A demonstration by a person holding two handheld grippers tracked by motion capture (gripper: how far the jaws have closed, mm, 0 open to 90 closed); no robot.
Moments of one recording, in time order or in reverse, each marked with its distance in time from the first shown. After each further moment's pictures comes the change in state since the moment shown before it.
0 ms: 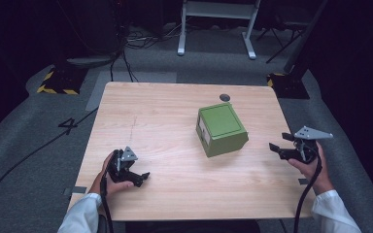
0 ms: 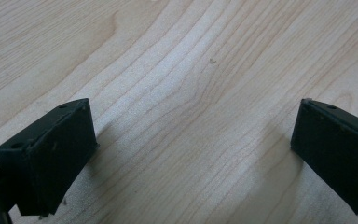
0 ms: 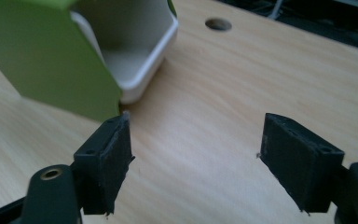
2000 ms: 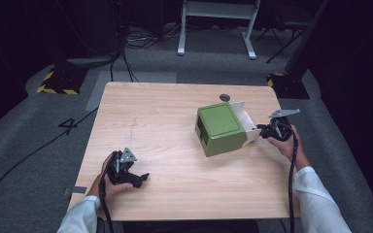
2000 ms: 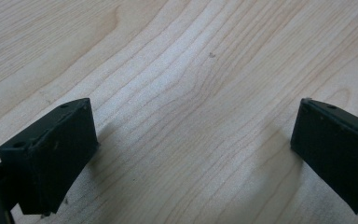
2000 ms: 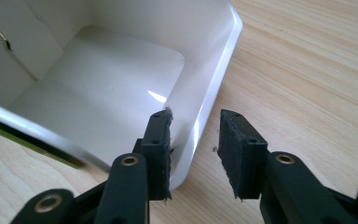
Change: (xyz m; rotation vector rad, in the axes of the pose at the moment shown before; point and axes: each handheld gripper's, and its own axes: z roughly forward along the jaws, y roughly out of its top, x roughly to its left) left arm -0.002 -0.003 -0.003 0.001 0.013 -0.007; right arm -0.027 0.027 0.095 0.168 0.109 0.043
